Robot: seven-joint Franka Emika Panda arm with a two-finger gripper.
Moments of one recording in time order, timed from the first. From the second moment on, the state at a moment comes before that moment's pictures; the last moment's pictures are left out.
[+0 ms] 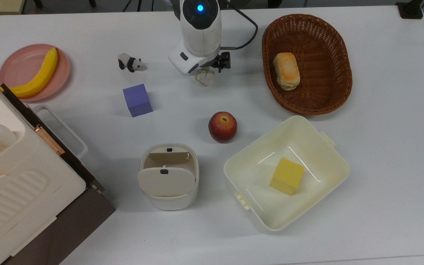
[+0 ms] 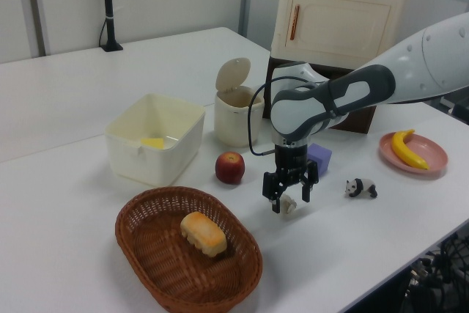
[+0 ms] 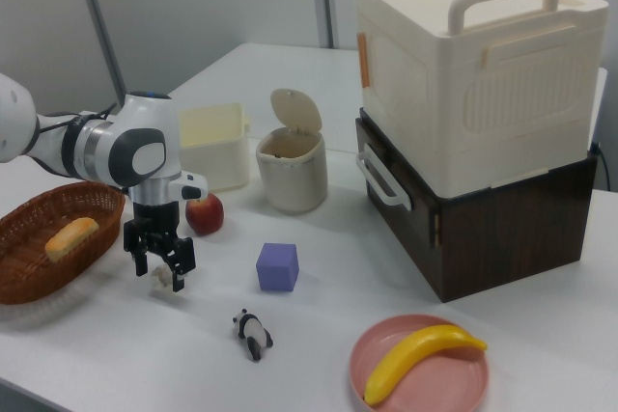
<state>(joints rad) -0.06 0.16 0.21 -2.15 0.01 2.04 0.17</state>
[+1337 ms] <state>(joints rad) -0.05 0.20 0.21 -2.12 -0.05 2.10 0.21</state>
